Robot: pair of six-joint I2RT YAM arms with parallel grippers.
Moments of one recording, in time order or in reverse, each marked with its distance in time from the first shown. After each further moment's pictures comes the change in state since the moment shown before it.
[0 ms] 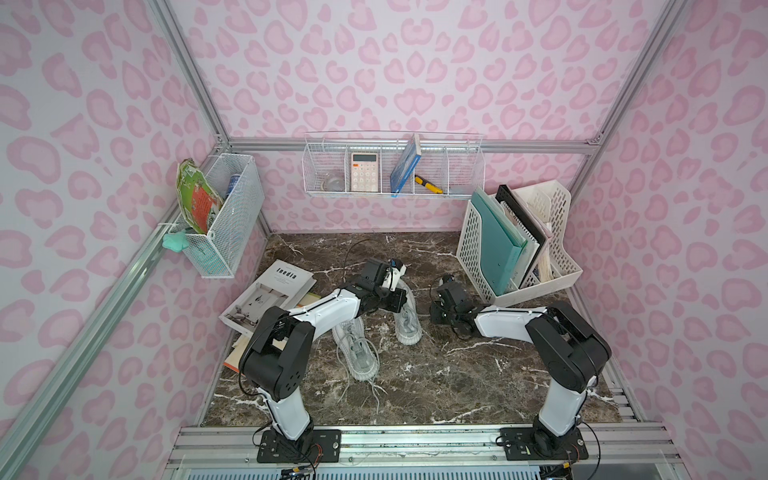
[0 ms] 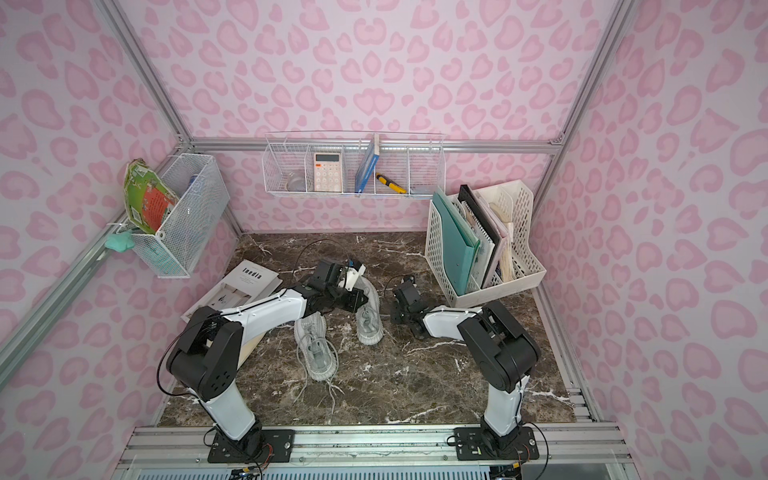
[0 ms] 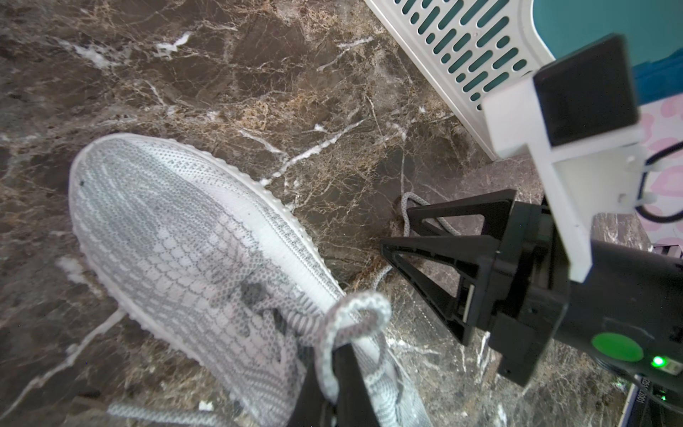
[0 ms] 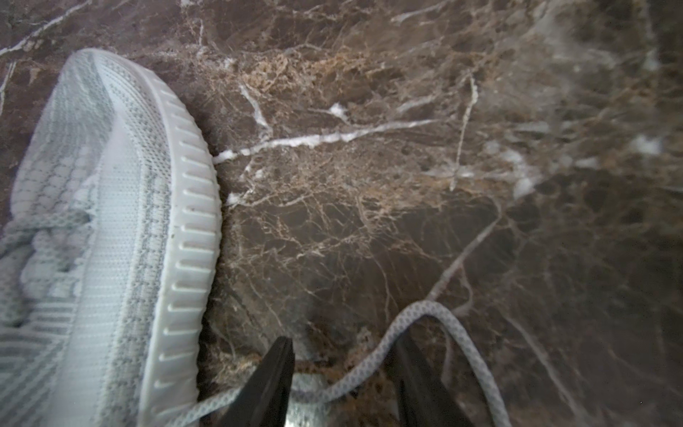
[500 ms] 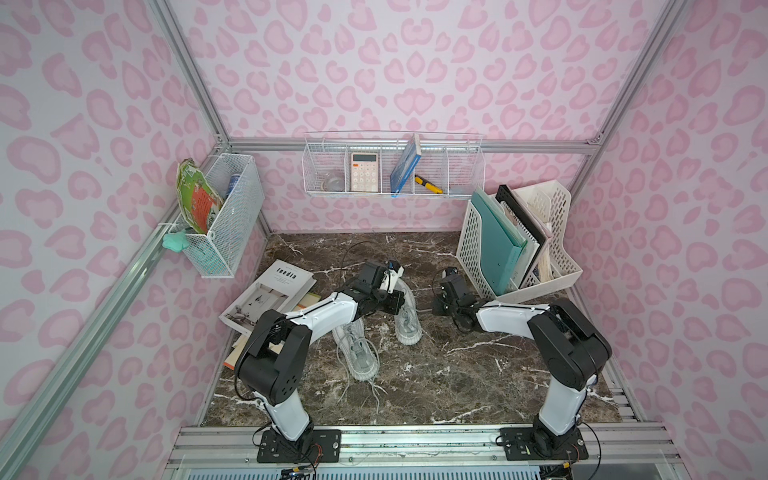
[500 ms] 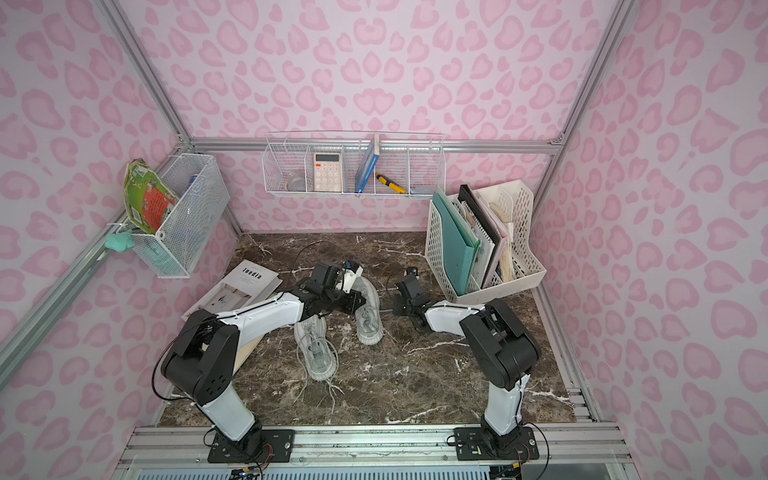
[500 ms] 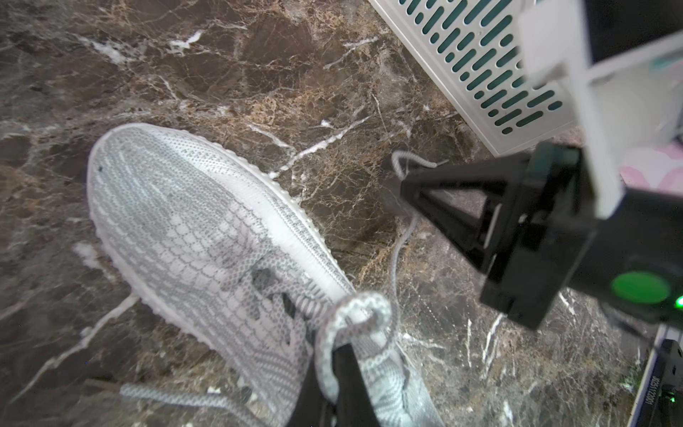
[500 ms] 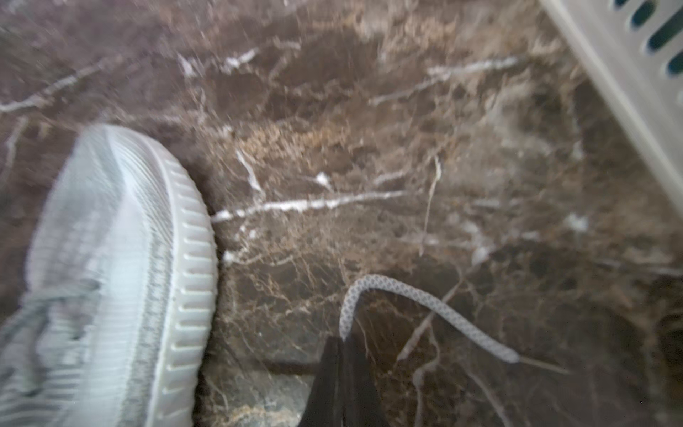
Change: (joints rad) left arm 0.009 -0.040 -0.058 0.040 -0.013 -0.002; right arm -0.063 -0.020 0.041 0.057 -0.013 -0.052
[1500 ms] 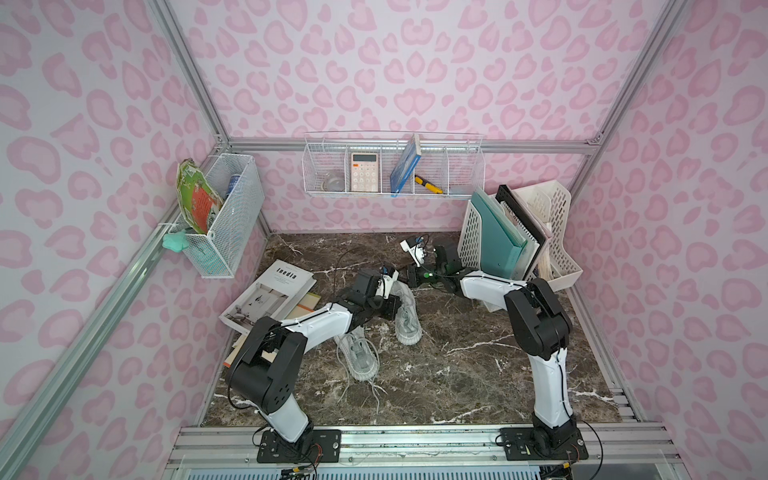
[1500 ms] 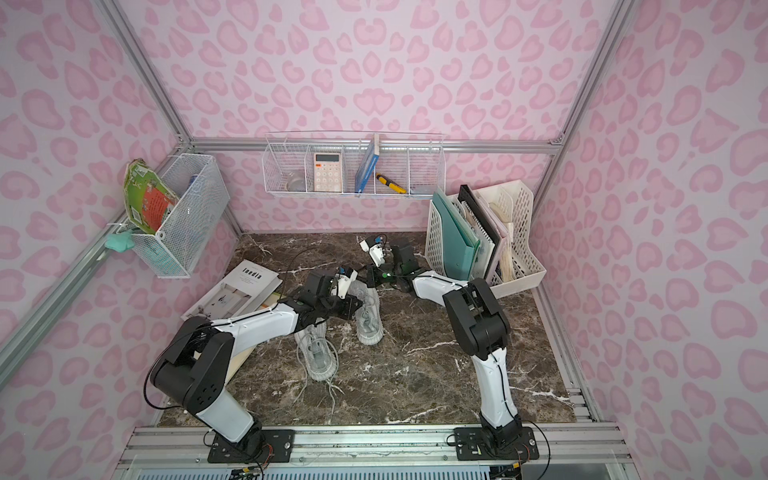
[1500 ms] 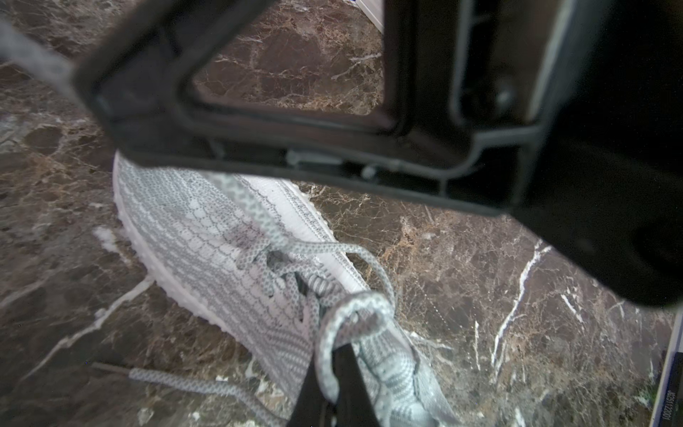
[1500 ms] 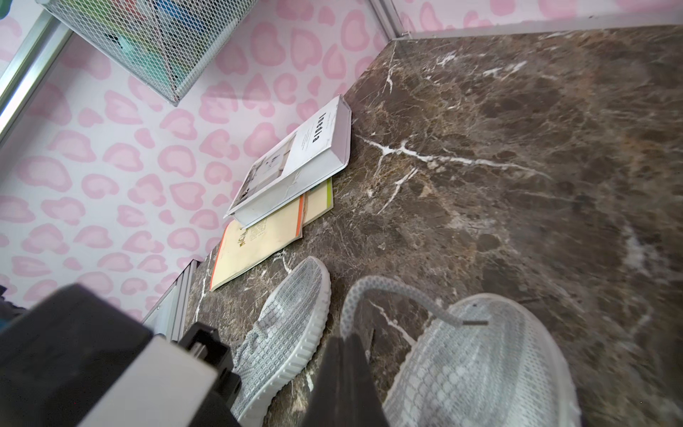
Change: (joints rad) left arm 0.002 -0.057 -0.139 0.155 -0.016 -0.026; right arm -0.043 0.340 0.513 0.091 -0.959 -0.172
